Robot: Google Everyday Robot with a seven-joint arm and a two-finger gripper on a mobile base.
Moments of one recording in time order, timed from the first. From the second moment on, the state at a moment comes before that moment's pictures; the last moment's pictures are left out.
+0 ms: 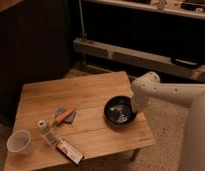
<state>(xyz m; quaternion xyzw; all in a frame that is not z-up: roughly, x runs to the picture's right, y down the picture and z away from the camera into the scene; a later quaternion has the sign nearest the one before) 0.200 0.136 0.820 -0.19 0.22 0.70 0.65</state>
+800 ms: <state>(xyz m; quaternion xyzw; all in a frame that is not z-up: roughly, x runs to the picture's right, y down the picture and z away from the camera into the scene) 0.101 0.183 0.764 -0.28 0.18 0.65 0.68</state>
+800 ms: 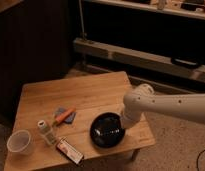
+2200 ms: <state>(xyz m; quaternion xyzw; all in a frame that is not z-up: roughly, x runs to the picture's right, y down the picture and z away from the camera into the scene) 0.042 0.064 0.871 -0.25 0.14 0.62 0.73</state>
